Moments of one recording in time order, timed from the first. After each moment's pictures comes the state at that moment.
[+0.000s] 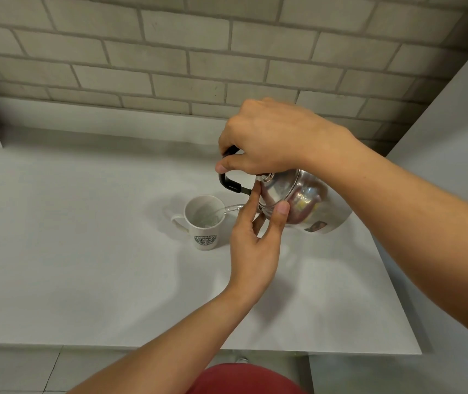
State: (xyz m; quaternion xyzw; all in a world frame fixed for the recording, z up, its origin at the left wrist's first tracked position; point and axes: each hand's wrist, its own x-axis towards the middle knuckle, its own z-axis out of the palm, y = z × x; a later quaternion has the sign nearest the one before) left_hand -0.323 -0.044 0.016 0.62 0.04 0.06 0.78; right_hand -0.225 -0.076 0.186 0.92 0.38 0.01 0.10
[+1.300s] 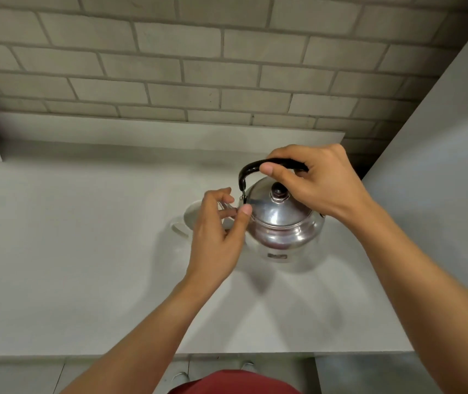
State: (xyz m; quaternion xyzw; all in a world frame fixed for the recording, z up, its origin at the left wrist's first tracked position) left_hand -0.309 0.020 0.010 0.77 -0.02 0.12 0.63; right_hand -0.256 -0.167 0.115 0.91 0.25 0.21 -0.27
